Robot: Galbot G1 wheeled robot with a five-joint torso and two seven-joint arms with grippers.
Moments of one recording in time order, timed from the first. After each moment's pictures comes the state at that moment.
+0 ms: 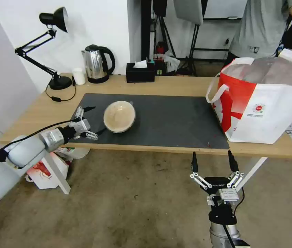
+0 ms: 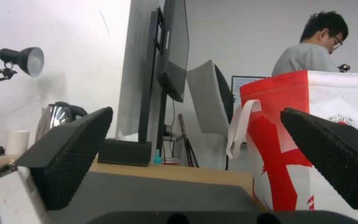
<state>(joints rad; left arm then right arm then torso) 0.84 -0.54 -0.08 -1.72 -0.23 -0.15 0.35 -1.74 1.24 0.28 2.08 -0.24 0.69 0.51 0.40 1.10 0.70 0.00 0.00</state>
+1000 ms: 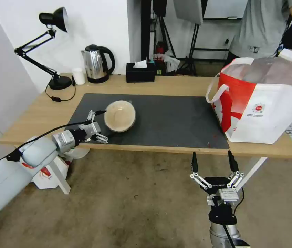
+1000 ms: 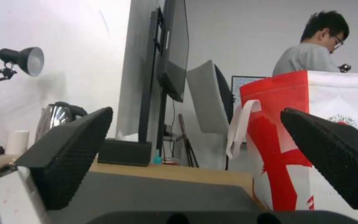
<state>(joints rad) 0.80 -0.57 -0.03 -1.74 -0.29 -0.16 0.39 -1.74 1.24 0.28 2.08 -0.24 0.69 0.51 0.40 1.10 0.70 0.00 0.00</state>
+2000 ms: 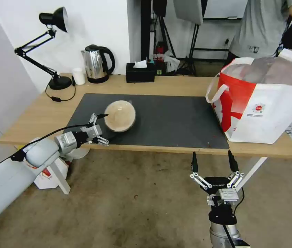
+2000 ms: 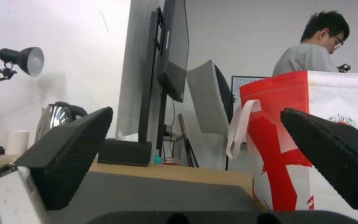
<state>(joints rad) 0.78 -0.59 0.00 -1.67 -0.25 -0.16 0.42 -1.74 1.24 0.28 2.08 -0.24 0.69 0.51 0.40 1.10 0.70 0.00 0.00</state>
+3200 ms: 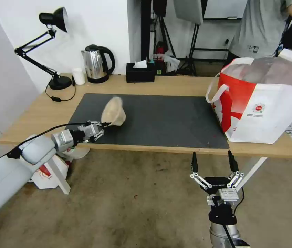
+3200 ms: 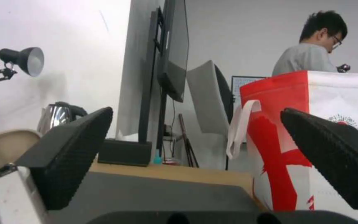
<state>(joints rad) 0.79 -0.58 -0.03 -1.66 -0.27 -0.15 0.48 -1.74 1.24 0.28 2.08 -0.24 0.69 0.51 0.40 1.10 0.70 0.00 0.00</state>
